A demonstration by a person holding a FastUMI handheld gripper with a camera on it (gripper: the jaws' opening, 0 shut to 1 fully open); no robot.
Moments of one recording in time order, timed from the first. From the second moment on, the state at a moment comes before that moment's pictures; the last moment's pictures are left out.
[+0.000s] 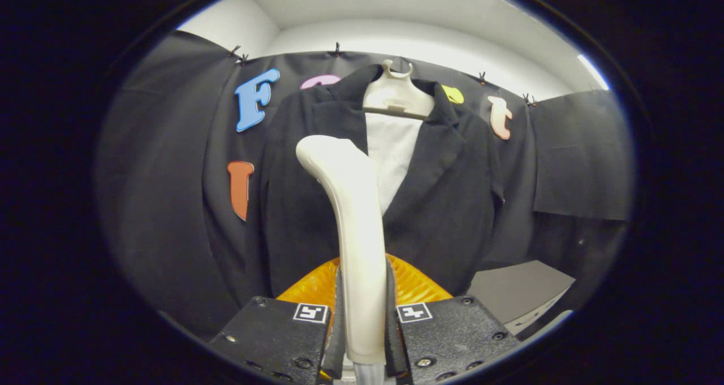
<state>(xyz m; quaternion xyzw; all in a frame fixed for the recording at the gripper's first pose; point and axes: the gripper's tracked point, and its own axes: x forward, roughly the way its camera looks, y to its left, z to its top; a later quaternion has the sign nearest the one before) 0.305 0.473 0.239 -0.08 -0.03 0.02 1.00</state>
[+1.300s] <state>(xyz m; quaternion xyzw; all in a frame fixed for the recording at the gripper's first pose) 0.285 0.460 0.022 -0.19 0.09 0.03 0.98</state>
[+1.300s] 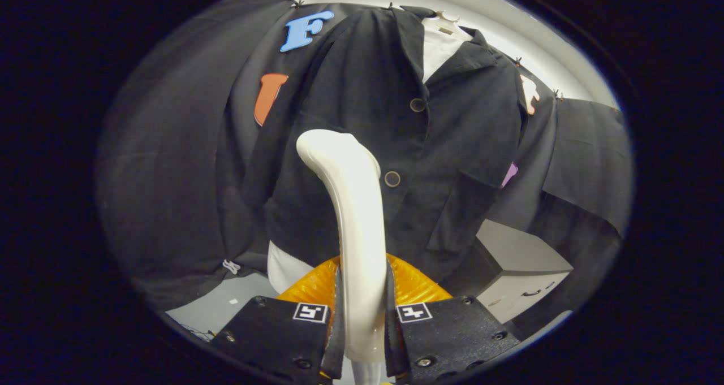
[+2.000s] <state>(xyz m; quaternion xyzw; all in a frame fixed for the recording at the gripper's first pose) 0.278 0.454 -0.054 -0.24 0.17 0.05 0.95</state>
